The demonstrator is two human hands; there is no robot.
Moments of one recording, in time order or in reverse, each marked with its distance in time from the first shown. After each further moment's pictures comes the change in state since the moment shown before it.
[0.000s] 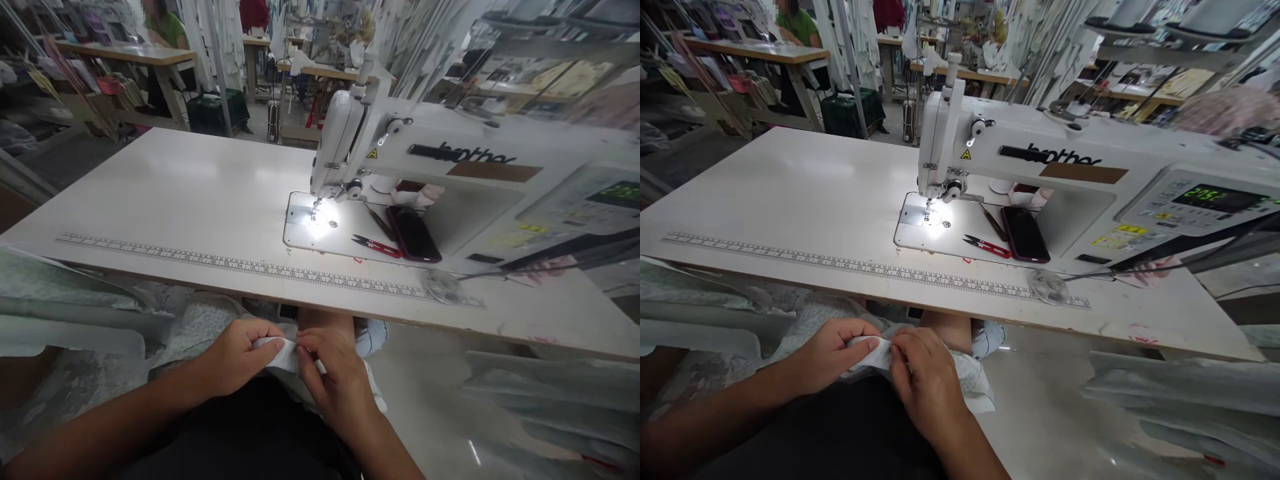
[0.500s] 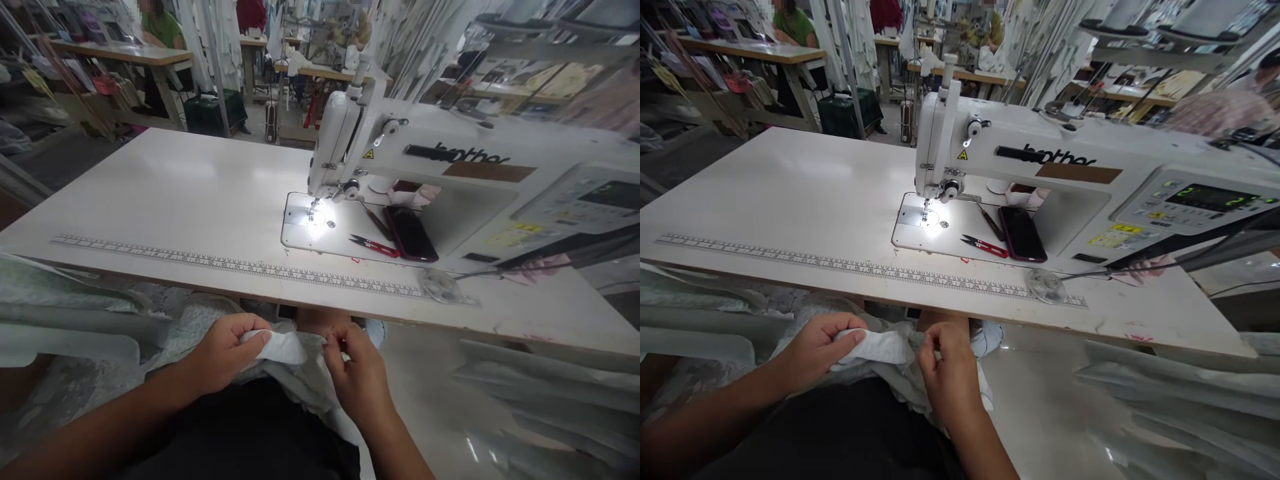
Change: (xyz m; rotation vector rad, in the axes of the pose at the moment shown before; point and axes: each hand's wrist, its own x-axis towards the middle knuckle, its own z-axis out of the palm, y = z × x) left_hand -0.003 -0.004 -0.009 0.005 0.098 -0.054; right_hand -0.009 0.025 -0.005 -0.156 0.145 0.254
